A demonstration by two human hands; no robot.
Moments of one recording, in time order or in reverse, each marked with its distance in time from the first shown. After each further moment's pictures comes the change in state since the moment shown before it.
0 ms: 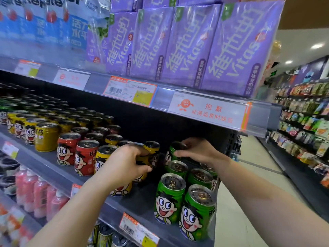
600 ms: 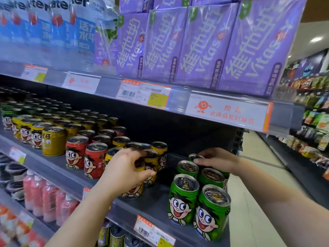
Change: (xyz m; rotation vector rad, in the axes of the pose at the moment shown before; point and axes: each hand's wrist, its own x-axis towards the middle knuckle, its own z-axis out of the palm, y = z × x) left_hand -0.011 -0.033 -0.002 -0.011 0.047 -0.011; right_hand -0.026 0.021 -0.005 0.098 -0.148 0.006
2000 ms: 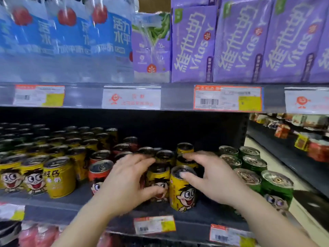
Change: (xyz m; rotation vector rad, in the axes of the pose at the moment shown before) left_hand 0.042 -0.141 -0.060 0.098 -0.154 0.499; right_hand -0.031 -0.180 0.120 -0.156 0.491 -0.064
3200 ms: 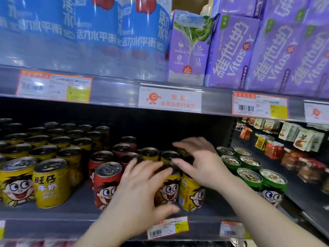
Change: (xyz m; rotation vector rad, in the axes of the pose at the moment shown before) left_hand -0.021 -0.014 0.005 -0.106 0.024 0.199; right_hand 0.044 -0.027 0.031 -0.212 0.163 -0.056
